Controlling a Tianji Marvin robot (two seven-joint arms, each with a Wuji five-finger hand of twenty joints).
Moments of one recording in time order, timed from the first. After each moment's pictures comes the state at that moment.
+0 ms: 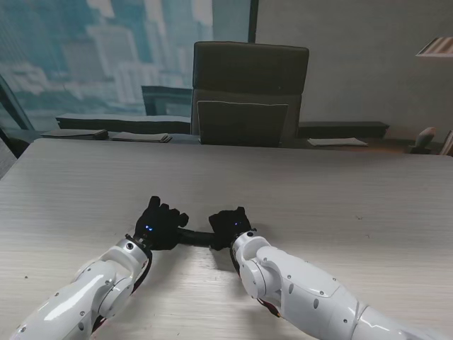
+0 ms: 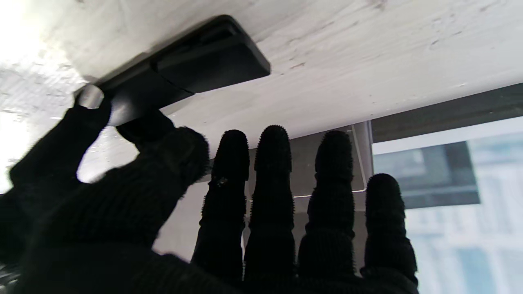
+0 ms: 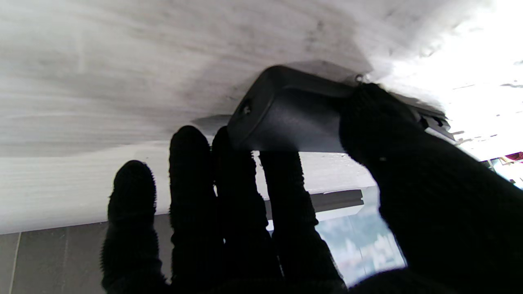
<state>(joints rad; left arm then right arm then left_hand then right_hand) 1.56 -1.03 -1.05 -1.54 1.29 -0.01 0.22 -1.14 -1.22 0.48 -1.24 -0.70 0.30 -0.21 0.61 -0.48 0.80 -0.14 0.65 -0.01 0.80 0.36 0.84 0.05 0.62 0.44 0.67 0.26 0.61 0.52 0.10 0.33 0.97 0.51 0.50 -0.83 1.06 -0.31 0.78 0.16 1.09 0.30 0.96 0.24 1.03 0.45 0.83 0.28 1.10 0.54 0.30 0.46 1.21 0.55</state>
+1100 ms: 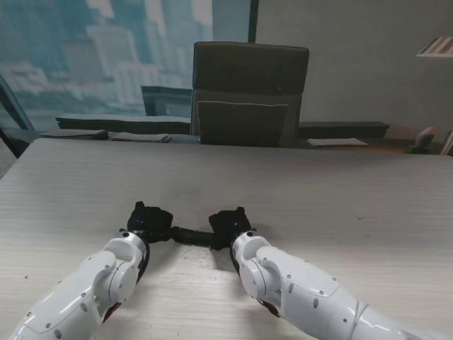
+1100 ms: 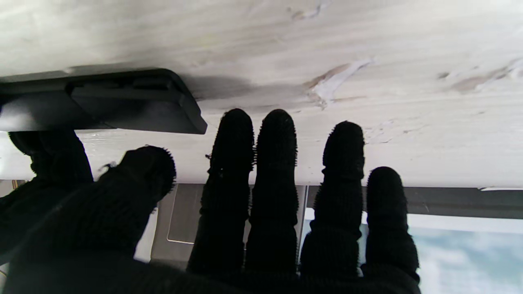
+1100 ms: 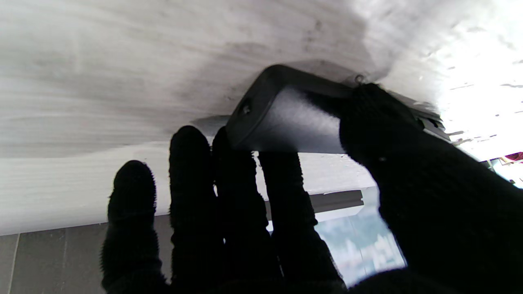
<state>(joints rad) 1.49 -1.06 -1.02 -1.47 1.02 0.17 0.06 -1.14 -1.22 0.48 -1.24 -0.70 0.29 -0.21 0.46 -0.31 0.64 -0.05 0.86 0.01 0.96 0.46 1.01 0.08 0.77 0.49 0.74 0.34 0.76 0.58 0.15 0.35 1.05 0.54 0.50 -0.83 1.06 -0.31 0.78 0.17 1.10 0.30 0.96 0.24 1.03 0.45 0.83 0.28 1.10 0.54 0.30 0.46 1.21 0.55</state>
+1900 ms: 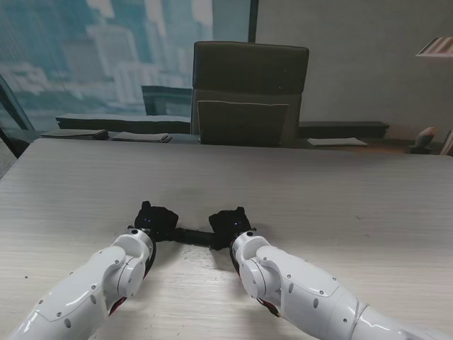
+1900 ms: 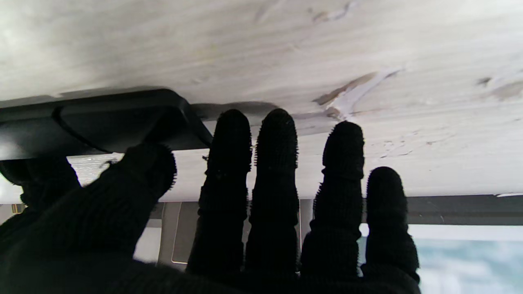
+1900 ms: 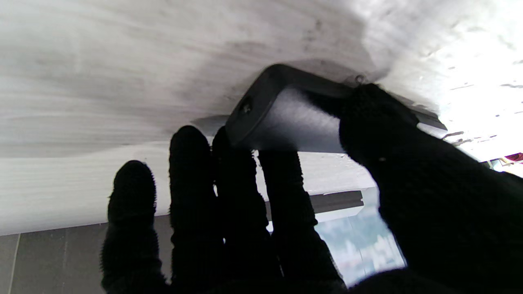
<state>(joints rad) 1.40 -1.06 -0.92 -1.40 1.01 0.21 0.04 -1.14 -1.22 0.48 -1.24 -0.70 0.30 -0.20 0.47 -0.35 0.67 -0.08 0.86 -0.01 1.00 0.44 1.02 0.08 0.83 0.52 0.74 0.34 0.76 0.58 0.15 0.35 1.05 0.54 0.50 -0.83 1.06 -0.31 0.78 0.17 1.10 0.30 0.97 0.24 1.03 0.45 0.83 0.28 1.10 0.54 0.30 0.46 1.21 0.55</state>
